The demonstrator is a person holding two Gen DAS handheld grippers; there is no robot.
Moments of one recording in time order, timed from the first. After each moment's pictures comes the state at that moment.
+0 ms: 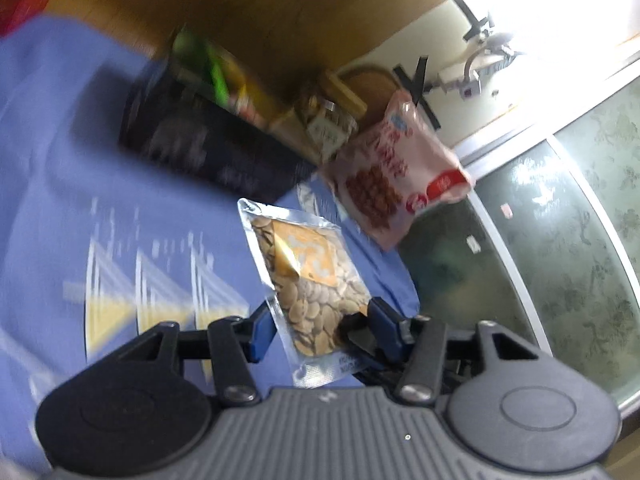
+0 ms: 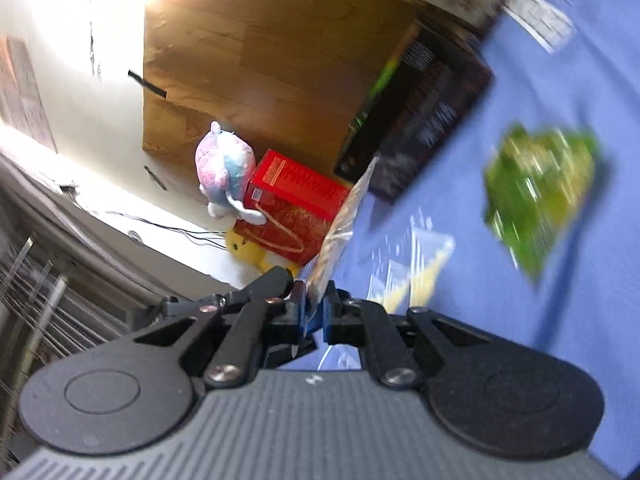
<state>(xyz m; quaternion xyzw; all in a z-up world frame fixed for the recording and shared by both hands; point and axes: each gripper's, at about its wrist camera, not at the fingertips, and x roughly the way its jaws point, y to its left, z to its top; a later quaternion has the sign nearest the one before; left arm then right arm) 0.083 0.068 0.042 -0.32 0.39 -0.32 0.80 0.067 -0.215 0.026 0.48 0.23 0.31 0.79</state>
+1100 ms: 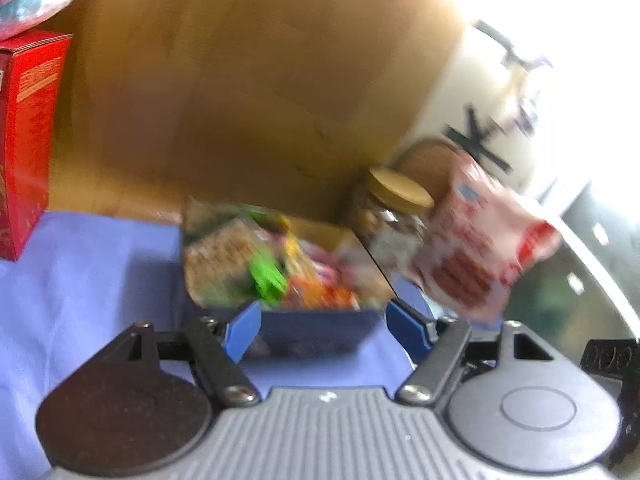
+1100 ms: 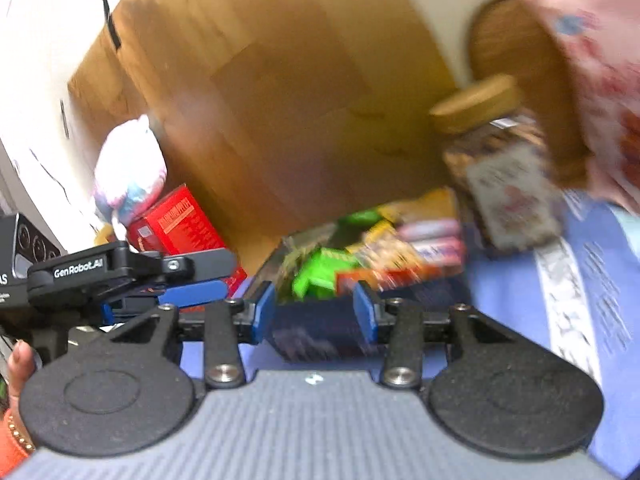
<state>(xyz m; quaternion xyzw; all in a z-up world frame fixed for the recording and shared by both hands) 0.153 0.040 0.098 -0.17 0.34 -0.21 0.90 0.163 -0.218 0.100 0.25 0.22 0.17 0.93</state>
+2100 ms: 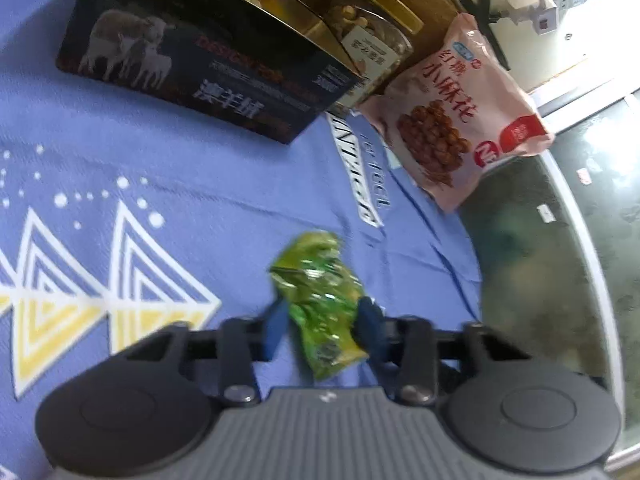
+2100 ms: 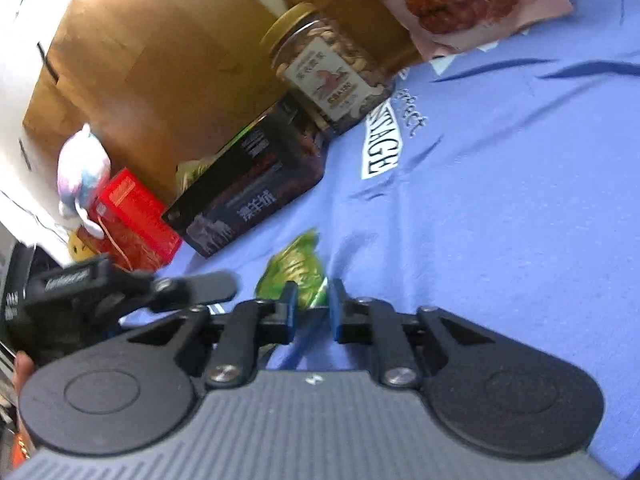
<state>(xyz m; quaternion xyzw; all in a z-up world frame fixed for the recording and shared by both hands) 0.120 -0.034 -0.007 -0.28 0.48 -0.27 0.79 0.064 -0.266 0.003 0.33 0.26 0.10 0.90</state>
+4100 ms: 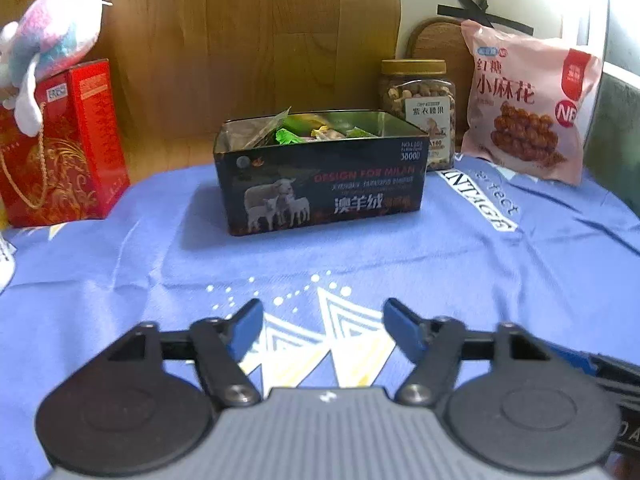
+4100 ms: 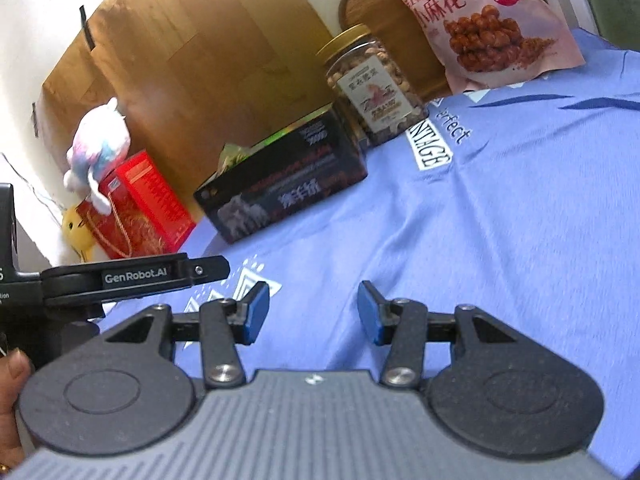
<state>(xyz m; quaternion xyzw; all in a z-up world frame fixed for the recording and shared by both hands) 0.046 -0.036 0.040 0.03 0.34 -0.06 0.94 0.025 -0.189 0.012 0.27 0.21 0.07 0.94</state>
